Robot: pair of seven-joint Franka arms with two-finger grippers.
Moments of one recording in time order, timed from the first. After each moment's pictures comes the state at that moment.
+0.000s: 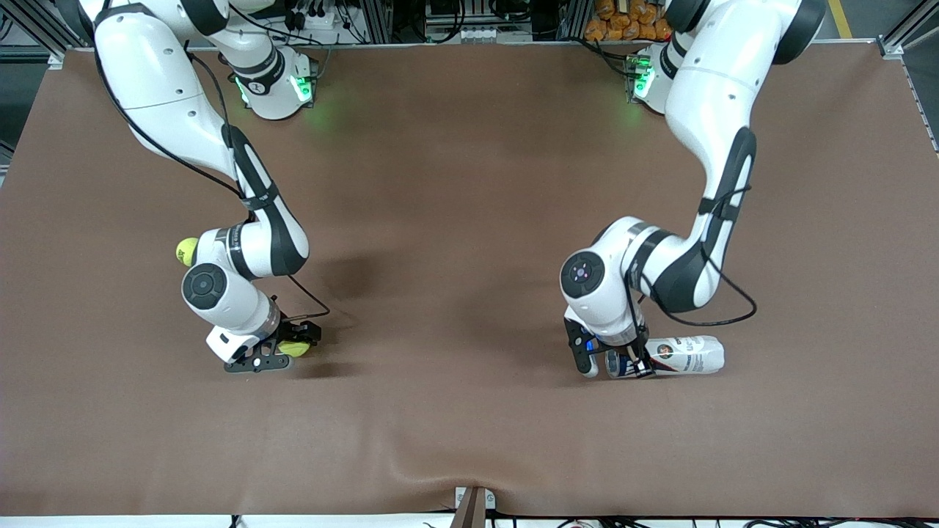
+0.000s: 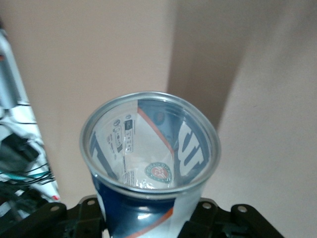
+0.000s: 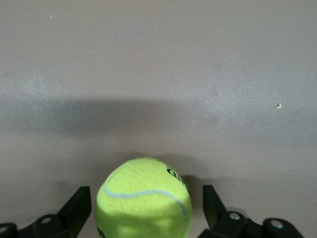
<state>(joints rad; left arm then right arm) -0.42 0.76 -0.05 -1.34 0.67 2.02 0.57 0.22 0.69 -0.04 -1.74 0.06 2.51 0.07</state>
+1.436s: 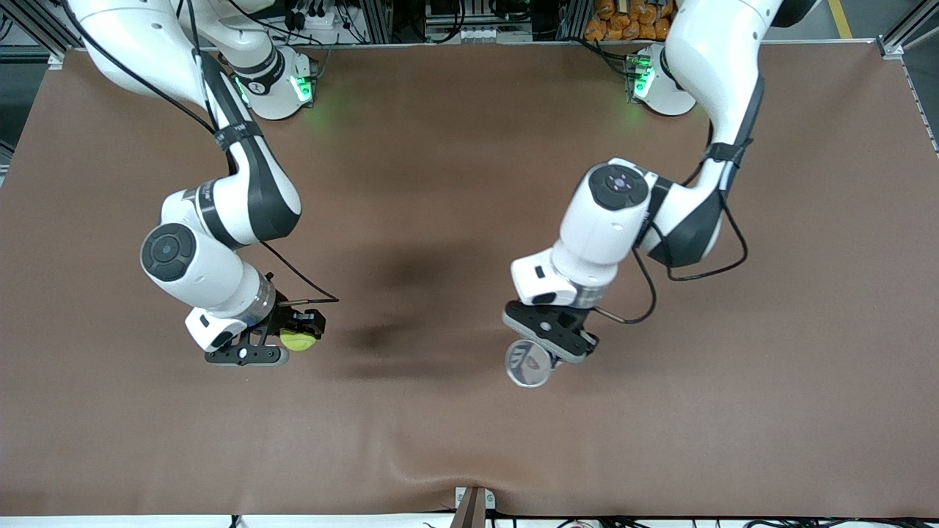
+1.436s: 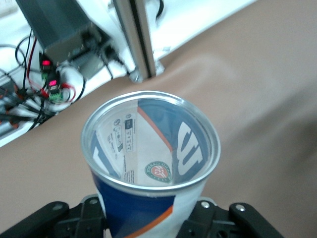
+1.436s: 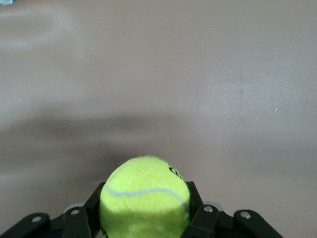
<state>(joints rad) -0.49 0.63 -0.09 -1.34 0.15 2.49 -0.08 0.22 0.50 0.06 -1.56 0.06 2.18 0.29</state>
